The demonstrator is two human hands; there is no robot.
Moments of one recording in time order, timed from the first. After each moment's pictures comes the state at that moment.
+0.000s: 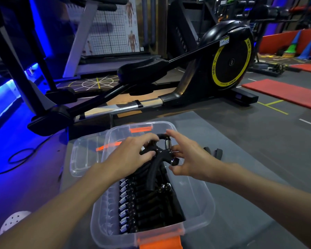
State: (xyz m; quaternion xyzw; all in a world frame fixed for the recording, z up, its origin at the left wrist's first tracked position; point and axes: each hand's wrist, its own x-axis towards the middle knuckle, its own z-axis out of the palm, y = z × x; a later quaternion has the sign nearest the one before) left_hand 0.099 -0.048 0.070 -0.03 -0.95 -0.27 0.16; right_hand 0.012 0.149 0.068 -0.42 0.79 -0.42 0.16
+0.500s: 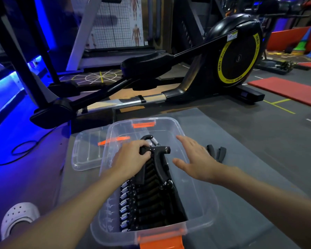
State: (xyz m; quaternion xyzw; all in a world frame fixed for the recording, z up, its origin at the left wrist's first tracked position) left_hand 0.077 -0.062 0.009 0.15 -0.93 -0.28 0.18; right_hand -0.007 0.151 0.032 -0.40 0.89 -0.20 0.06
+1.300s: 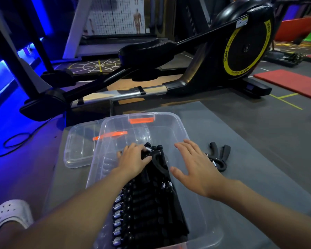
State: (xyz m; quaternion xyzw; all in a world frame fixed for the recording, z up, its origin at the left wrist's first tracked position) left_hand 0.021 -0.079 -0.063 0.23 -0.95 -0.20 0.07; right_hand -0.017 0.146 -0.002 -0.42 0.89 -0.16 0.01
